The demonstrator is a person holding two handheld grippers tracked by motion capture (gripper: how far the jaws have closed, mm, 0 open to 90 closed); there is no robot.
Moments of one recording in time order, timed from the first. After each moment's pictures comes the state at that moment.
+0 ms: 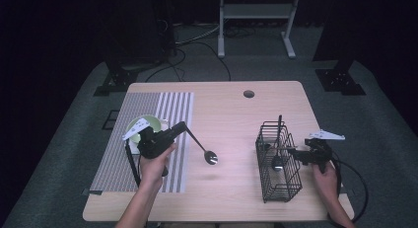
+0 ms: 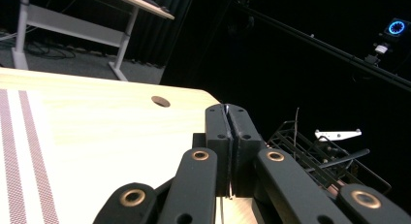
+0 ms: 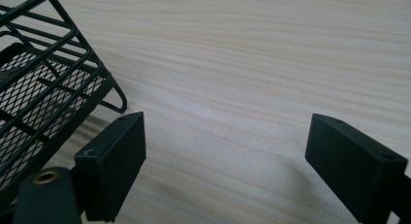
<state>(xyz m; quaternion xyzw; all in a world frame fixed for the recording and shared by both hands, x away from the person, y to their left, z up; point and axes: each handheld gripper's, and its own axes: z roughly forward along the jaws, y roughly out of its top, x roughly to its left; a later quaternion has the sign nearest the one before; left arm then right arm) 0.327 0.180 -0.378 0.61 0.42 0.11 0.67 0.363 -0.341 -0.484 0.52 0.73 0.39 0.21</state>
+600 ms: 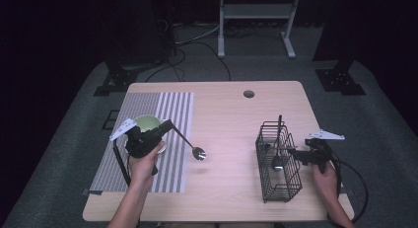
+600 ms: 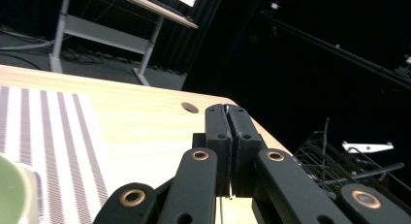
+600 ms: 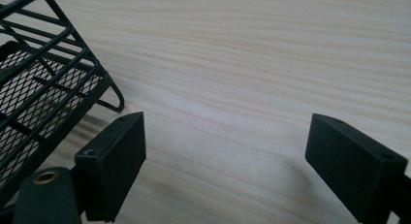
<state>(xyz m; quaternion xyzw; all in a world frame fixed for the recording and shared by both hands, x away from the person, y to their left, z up) 0.330 0.211 -0.381 0.59 0.45 0.14 0.65 0.363 -0.341 -0.485 0.52 0.73 0.39 0.21</state>
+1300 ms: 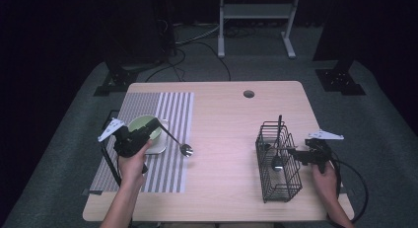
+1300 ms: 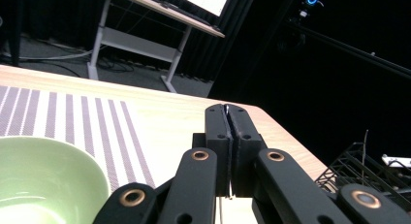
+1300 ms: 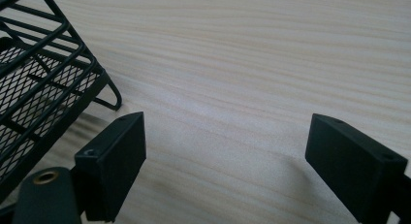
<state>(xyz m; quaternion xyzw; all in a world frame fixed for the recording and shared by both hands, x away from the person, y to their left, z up) 0.332 0.238 -0.381 0.57 0.48 0.18 0.64 0.363 -0.340 -0.485 0.52 0.73 0.38 0.22</state>
